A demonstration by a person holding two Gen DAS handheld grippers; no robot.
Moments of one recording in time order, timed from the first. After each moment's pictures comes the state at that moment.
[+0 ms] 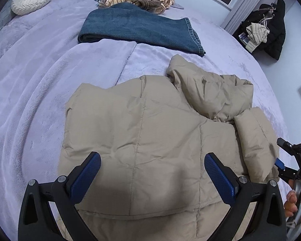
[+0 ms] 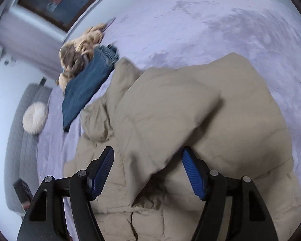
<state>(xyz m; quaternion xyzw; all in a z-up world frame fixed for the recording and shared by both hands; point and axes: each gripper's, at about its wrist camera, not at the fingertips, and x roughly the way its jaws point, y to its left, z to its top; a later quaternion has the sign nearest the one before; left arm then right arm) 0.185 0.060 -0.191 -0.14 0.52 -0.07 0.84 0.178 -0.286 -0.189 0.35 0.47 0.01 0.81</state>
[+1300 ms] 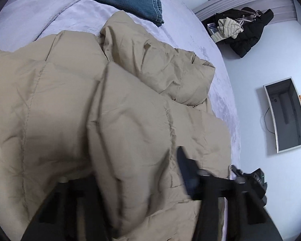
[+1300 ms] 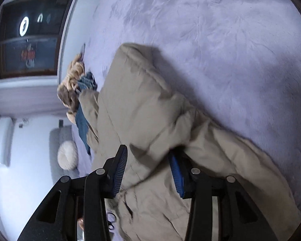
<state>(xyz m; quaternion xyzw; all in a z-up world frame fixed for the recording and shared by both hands) 0.224 -0.009 -0.238 -0.26 0.57 -0.23 0.74 0.092 -0.391 -0.256 0.56 0.43 0.01 0.70</state>
